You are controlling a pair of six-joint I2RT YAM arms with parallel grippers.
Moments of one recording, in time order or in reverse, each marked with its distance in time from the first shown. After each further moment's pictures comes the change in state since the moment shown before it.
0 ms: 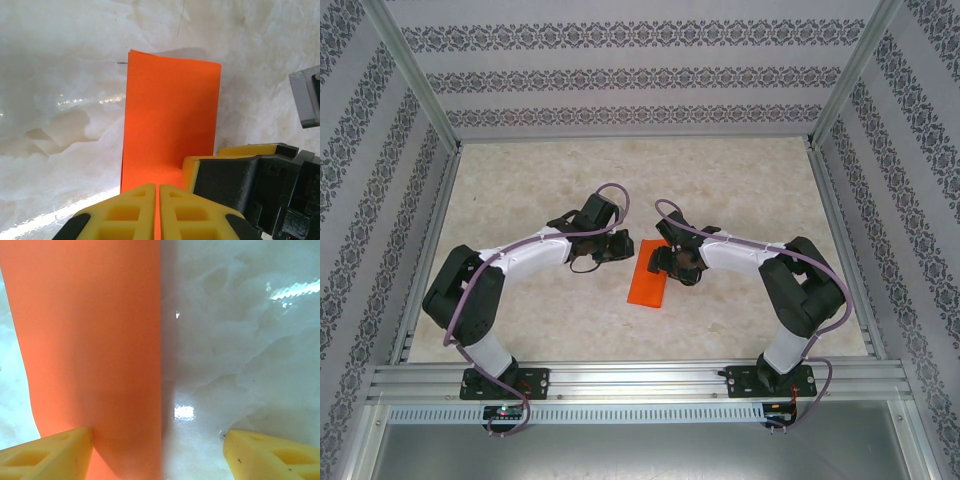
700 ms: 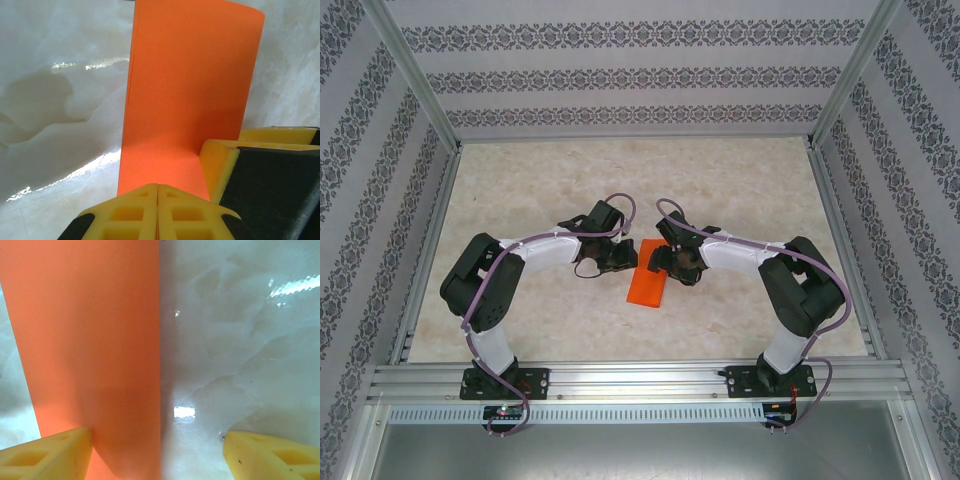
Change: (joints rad) left arm 0.000 0.115 0.001 0.015 0.117 -0.019; right arm 0.000 0.005 0.000 0.005 -0.001 0.032
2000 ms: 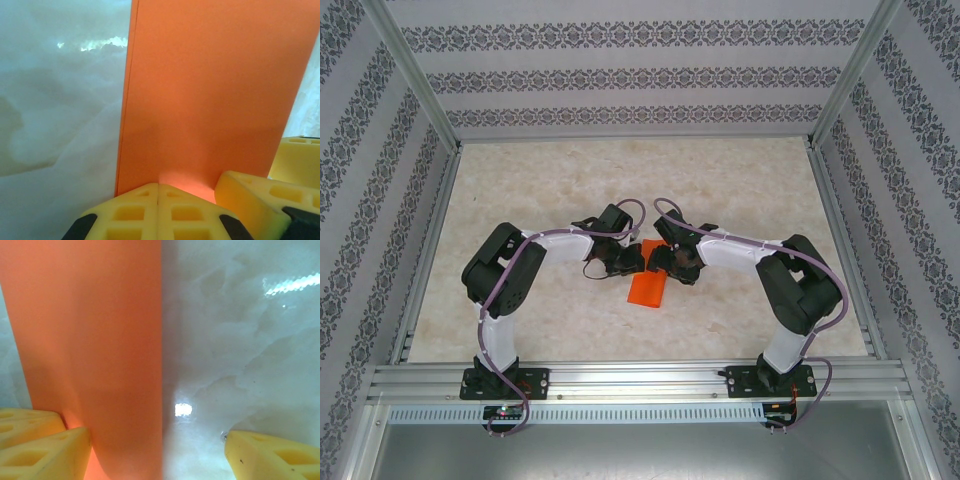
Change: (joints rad) left arm -0.014 0.148 0.056 0.037 0.063 -0.006; right arm 0.003 0.013 0.032 -0.038 0.006 -0.011
